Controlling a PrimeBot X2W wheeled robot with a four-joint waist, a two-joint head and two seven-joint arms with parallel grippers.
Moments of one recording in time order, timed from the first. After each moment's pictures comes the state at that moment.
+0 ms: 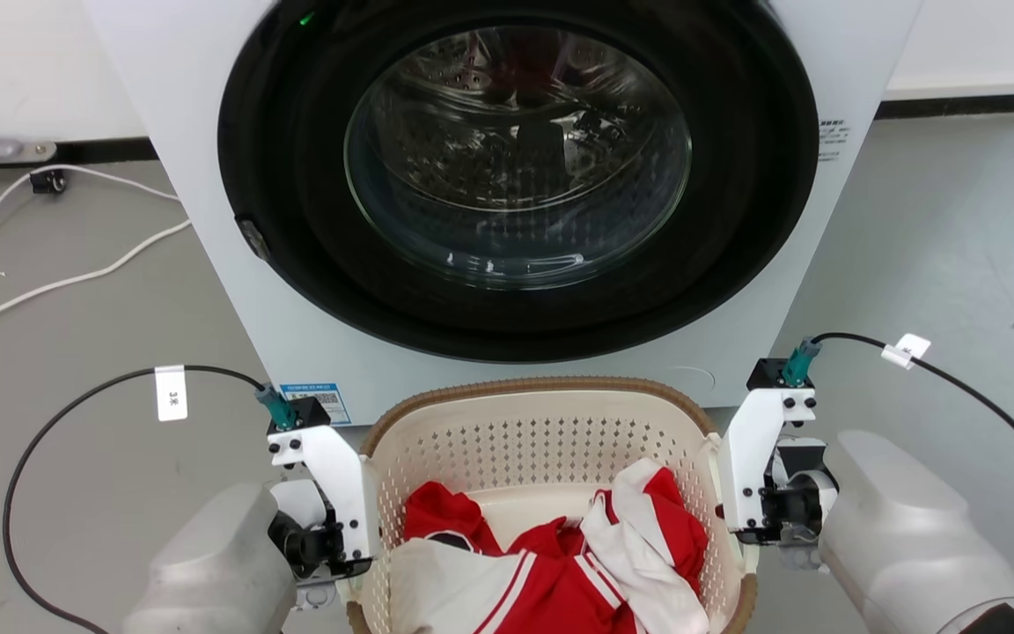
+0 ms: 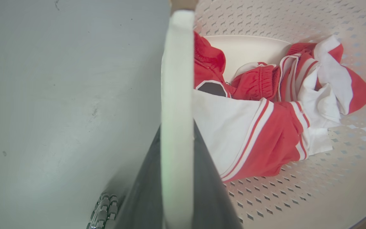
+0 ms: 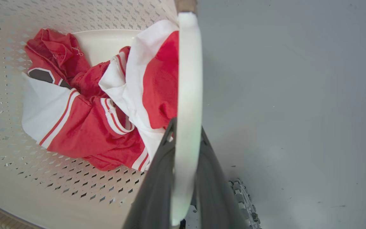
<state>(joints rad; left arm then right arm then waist) -0.73 0.20 -0.83 1.19 -1.14 -0.13 0.52 -0.81 -0.09 0.69 1.29 0.85 0.12 0.61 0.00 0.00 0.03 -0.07</state>
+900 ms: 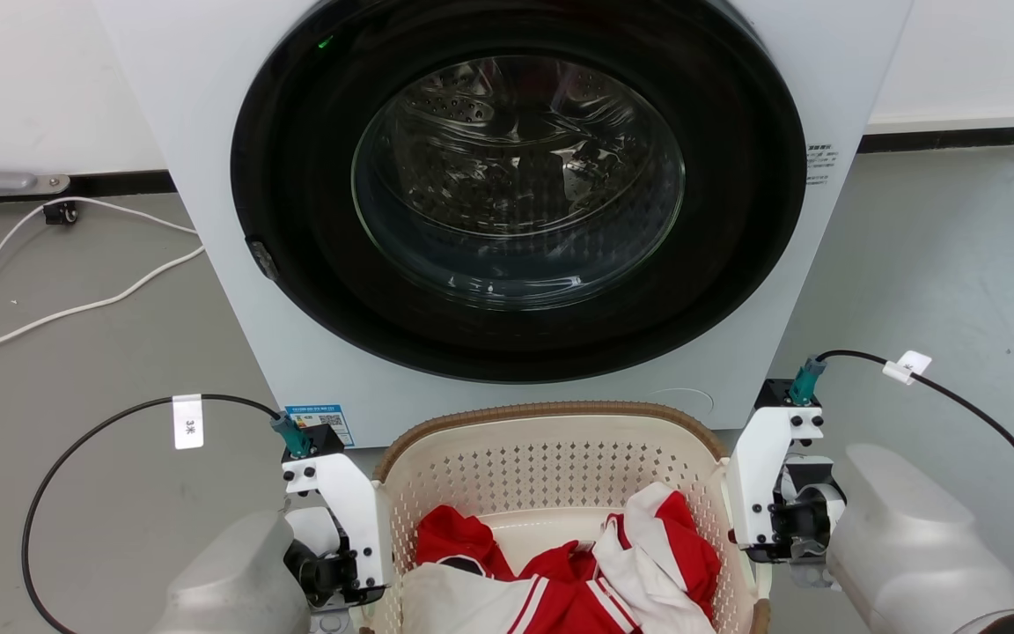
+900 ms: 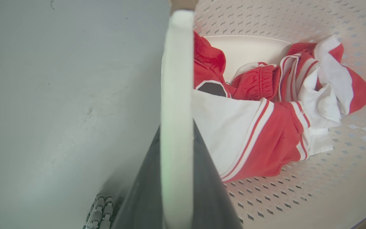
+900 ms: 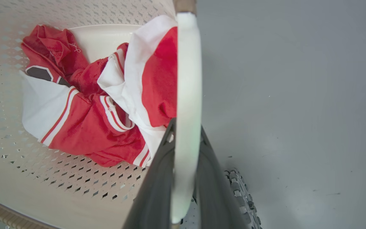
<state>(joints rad) -0.69 0.17 -0.87 1.20 -1.18 -0.12 0.48 -0.78 -0.09 0.65 1.29 0.81 0.12 0.66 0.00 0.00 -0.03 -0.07</state>
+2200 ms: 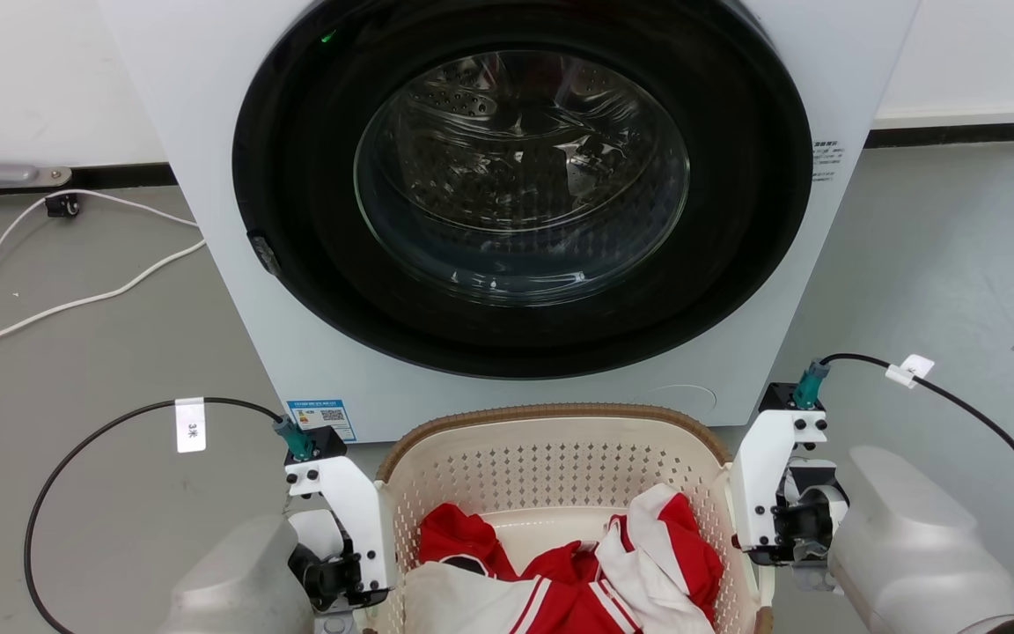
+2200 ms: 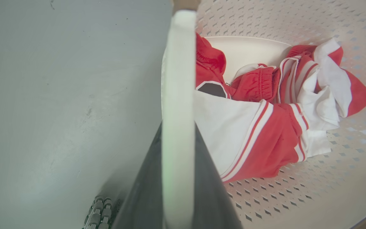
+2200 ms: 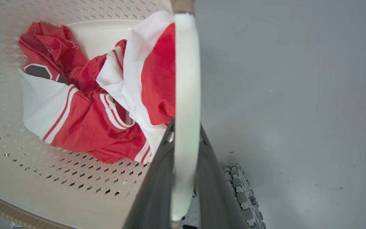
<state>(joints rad) -0.69 0.17 -0.91 1.21 -1.22 -0.12 0.44 -0.76 -0.08 0.53 1.29 0.71 0.12 0.69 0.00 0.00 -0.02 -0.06</state>
